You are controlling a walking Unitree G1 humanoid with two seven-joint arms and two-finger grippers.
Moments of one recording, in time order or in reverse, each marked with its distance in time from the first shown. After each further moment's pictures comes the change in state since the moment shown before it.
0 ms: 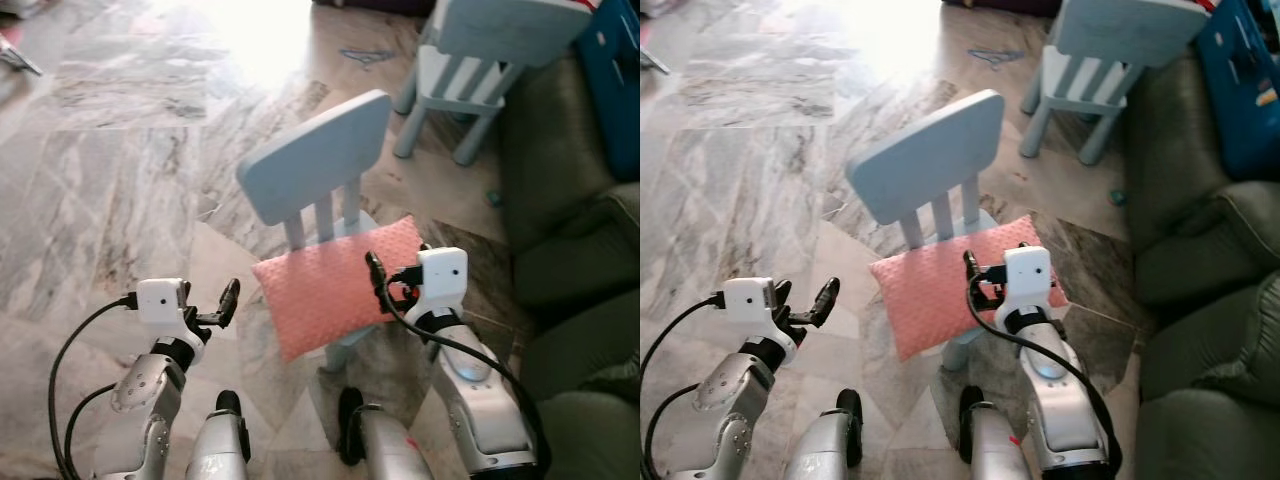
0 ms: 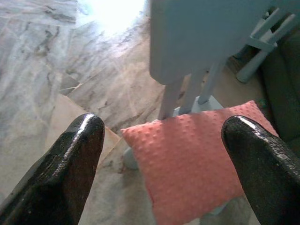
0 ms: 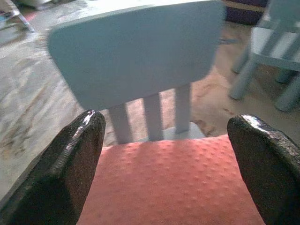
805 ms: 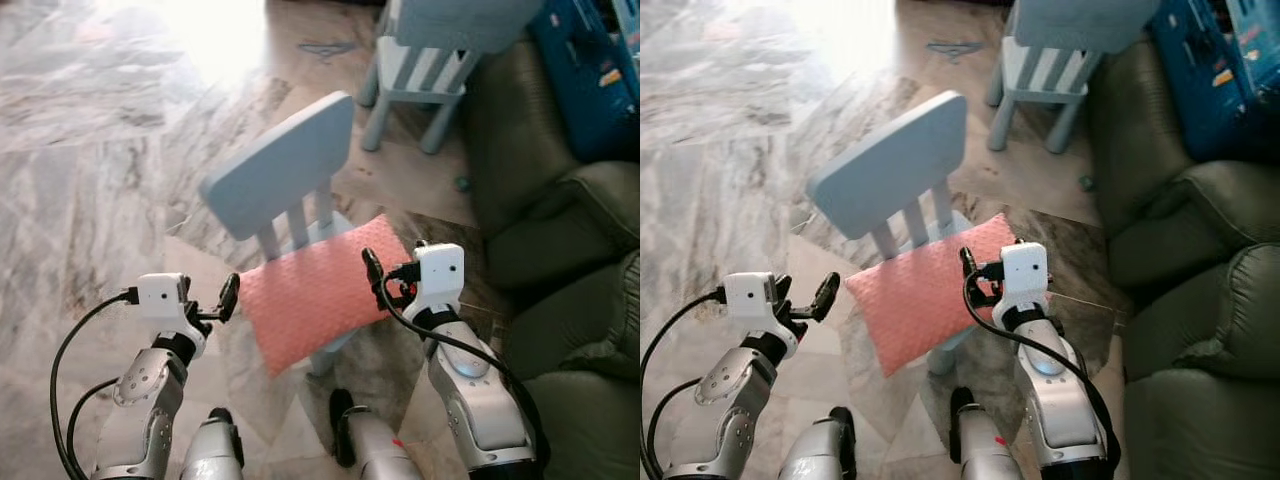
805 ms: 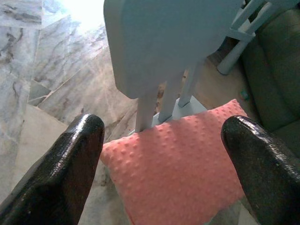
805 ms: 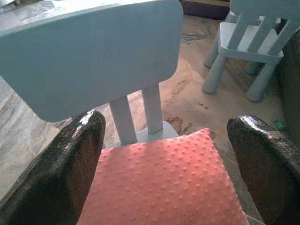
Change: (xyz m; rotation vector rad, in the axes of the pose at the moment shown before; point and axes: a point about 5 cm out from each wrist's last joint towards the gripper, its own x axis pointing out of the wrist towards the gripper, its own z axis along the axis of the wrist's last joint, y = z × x) left arm 0.005 -0.002 0.003 -0.001 -0.009 0.010; right arm 0.003 -0.001 0.003 -0.005 -0.010 0.000
